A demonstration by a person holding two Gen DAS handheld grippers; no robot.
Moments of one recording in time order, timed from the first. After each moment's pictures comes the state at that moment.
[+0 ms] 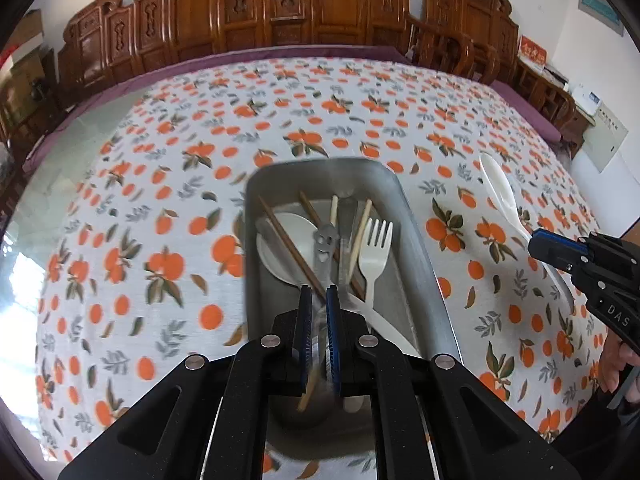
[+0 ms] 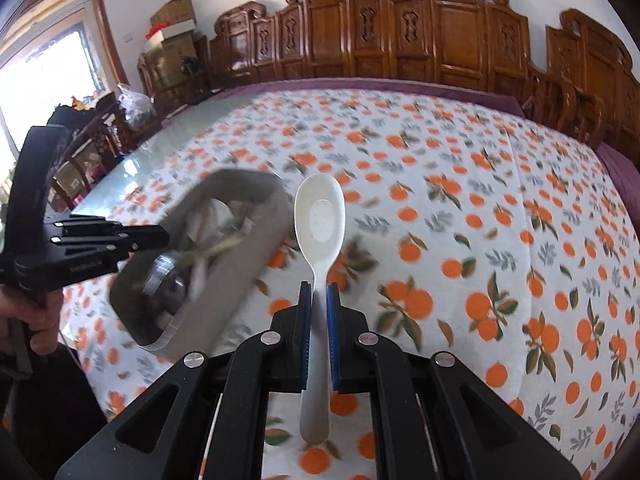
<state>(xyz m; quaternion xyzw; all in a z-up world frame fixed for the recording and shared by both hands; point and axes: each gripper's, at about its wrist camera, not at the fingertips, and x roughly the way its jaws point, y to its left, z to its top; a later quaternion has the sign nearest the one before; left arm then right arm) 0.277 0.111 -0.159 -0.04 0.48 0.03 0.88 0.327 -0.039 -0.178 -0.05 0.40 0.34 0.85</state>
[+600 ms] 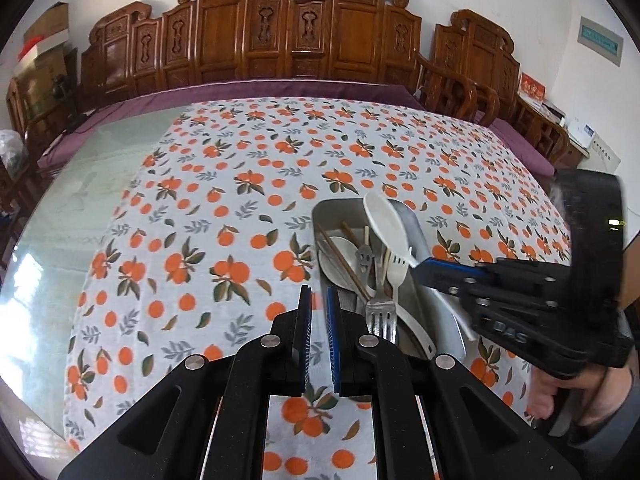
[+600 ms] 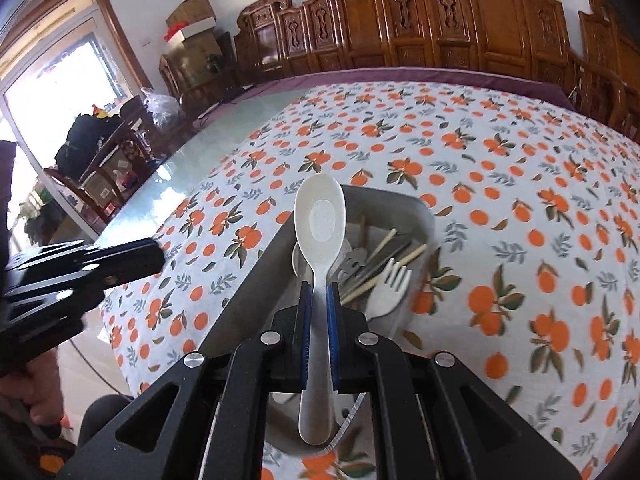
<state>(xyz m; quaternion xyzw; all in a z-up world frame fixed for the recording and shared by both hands) 0.225 0.156 -0.107 -0.07 0.43 0.04 0.90 0.317 0.079 -0.172 -0.01 0.44 0.38 0.81</state>
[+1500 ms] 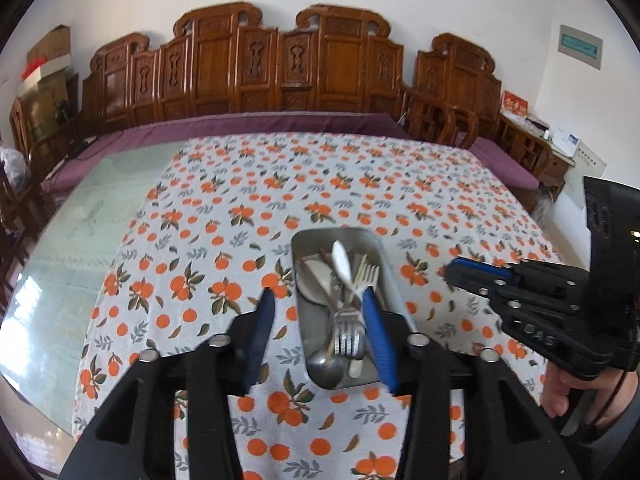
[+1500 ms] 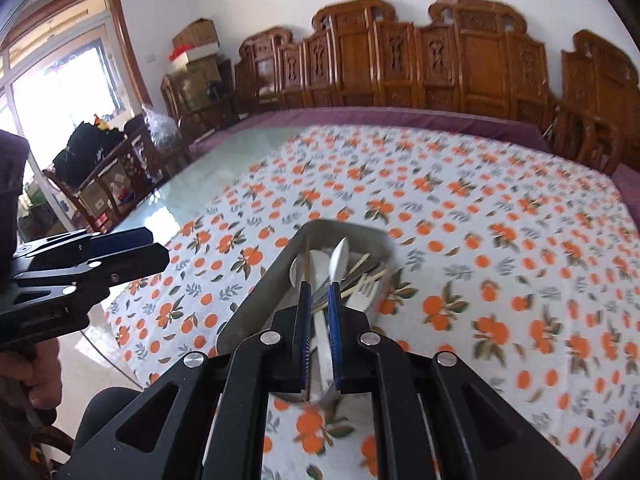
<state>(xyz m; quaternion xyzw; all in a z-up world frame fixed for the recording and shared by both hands) 0.187 0.123 -0.061 -0.05 0.37 0.02 0.93 0.270 0.021 -0.109 -0.02 0.36 0.36 0.86</state>
